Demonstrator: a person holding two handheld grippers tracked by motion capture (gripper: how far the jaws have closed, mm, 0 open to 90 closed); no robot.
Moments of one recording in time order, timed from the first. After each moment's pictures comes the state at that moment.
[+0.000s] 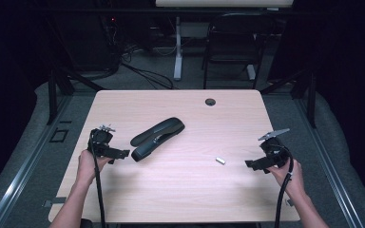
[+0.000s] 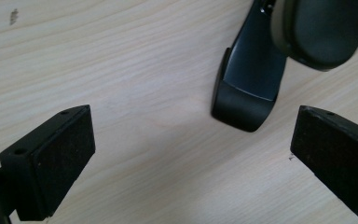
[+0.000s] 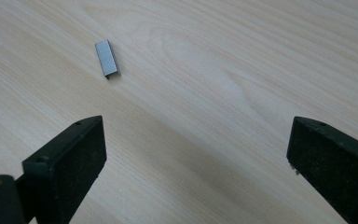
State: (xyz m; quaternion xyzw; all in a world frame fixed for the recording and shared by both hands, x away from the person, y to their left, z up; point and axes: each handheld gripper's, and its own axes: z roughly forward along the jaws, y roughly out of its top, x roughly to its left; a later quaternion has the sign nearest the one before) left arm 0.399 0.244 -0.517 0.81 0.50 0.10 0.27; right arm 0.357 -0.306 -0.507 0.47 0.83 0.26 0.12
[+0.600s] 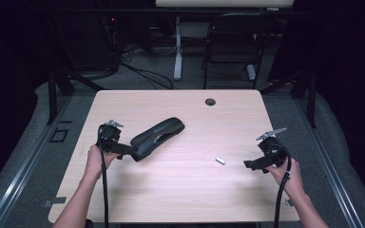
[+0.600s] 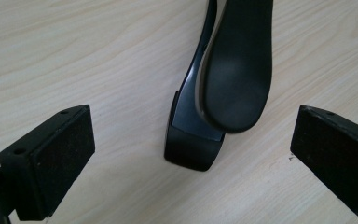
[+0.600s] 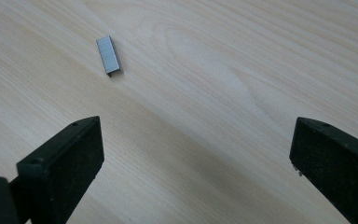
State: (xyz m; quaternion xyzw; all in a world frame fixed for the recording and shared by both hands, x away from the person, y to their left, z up) left arm 0.409 0.219 -0.505 0.82 0.47 0.09 0.32; right arm 0.361 -0.302 -0.509 0.47 0.84 0.25 0.10
